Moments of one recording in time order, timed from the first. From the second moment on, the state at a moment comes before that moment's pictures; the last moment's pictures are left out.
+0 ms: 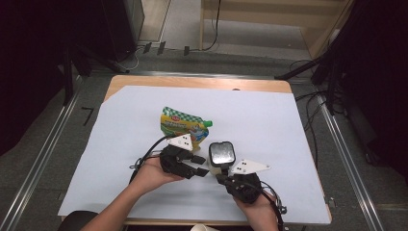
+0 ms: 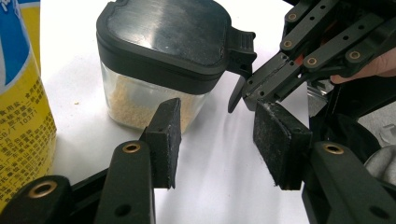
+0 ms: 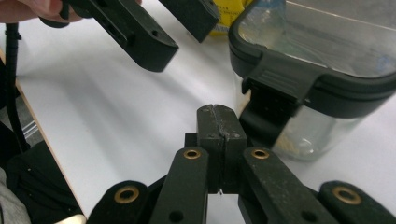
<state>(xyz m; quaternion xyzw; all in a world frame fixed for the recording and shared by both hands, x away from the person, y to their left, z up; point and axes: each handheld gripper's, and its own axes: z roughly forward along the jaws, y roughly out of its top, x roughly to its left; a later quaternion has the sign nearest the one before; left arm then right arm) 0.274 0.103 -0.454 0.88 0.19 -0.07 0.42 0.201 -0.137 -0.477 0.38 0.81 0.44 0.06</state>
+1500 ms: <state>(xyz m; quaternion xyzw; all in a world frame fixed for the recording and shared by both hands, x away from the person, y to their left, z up) 0.274 0.101 -0.457 0.88 0.19 -0.05 0.42 0.235 -0.213 -0.479 0.46 0.79 0.40 0.09</state>
